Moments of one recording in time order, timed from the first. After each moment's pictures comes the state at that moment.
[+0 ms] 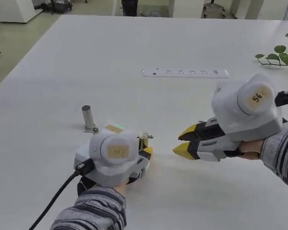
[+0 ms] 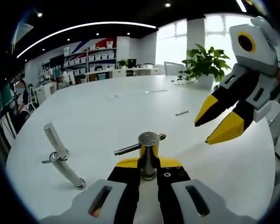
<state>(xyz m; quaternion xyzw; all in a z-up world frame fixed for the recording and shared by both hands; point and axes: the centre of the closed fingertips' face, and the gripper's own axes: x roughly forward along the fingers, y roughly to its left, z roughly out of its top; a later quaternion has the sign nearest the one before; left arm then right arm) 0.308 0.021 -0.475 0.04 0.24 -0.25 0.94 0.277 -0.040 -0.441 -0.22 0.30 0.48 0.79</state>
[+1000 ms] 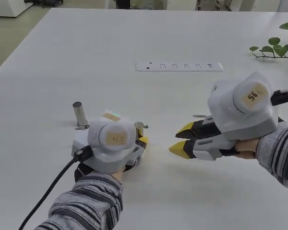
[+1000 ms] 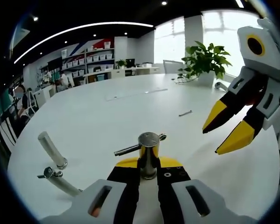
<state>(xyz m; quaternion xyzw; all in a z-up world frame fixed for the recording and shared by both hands) 0.320 0.016 -0.479 0.06 0.24 -0.25 0.94 0.276 -0.043 -0.449 -0.21 0.31 0.47 0.80</state>
